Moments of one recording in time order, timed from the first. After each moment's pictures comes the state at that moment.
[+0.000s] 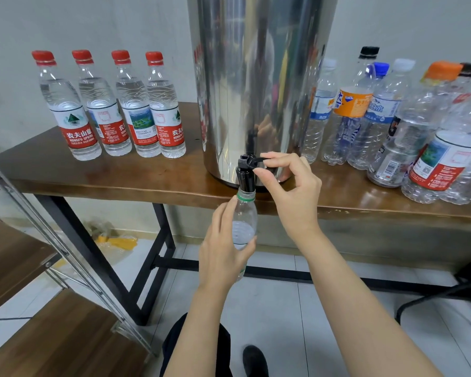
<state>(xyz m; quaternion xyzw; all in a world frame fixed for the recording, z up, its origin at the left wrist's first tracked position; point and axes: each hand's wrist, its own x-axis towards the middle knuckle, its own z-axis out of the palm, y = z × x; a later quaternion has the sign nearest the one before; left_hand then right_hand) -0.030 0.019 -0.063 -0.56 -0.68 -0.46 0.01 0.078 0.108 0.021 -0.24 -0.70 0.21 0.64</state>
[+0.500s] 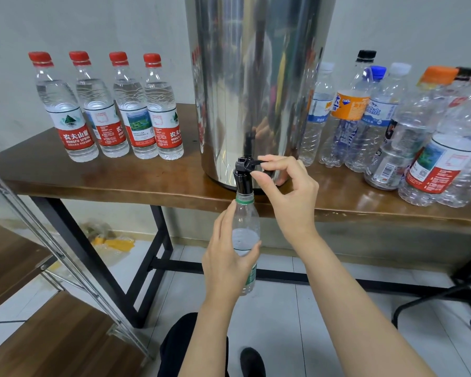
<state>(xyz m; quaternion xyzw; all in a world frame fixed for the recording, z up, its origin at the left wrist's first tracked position) -0.014 0.015 -0.067 -0.52 -0.67 -0.52 -0.05 0.079 0.109 0.019 -0.23 -0.70 0.22 0.64</state>
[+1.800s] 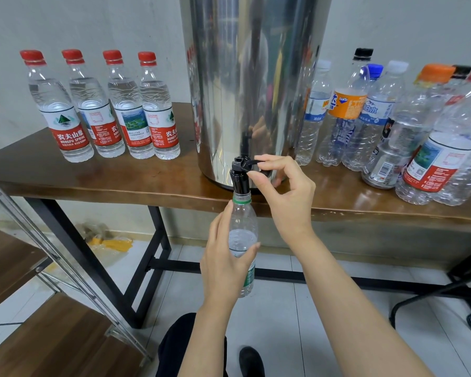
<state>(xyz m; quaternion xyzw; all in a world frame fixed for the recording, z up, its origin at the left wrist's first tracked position) -0.011 0.012 -0.068 -0.50 -0.67 -0.54 -0.10 0.078 0.108 0.020 -0.22 -0.70 0.23 0.64</state>
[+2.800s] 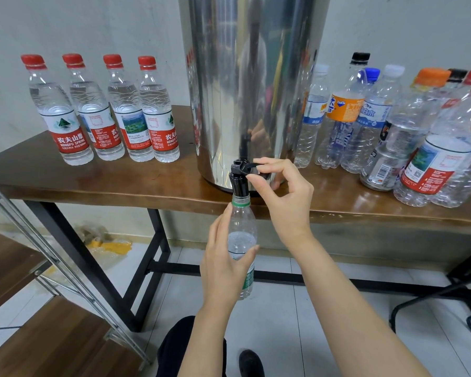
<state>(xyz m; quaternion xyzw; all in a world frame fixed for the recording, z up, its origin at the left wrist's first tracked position) -0.012 0.013 -0.070 -0.50 -0.66 -0.55 -0.10 0.078 0.107 0.021 -0.22 -0.70 0.23 0.64</state>
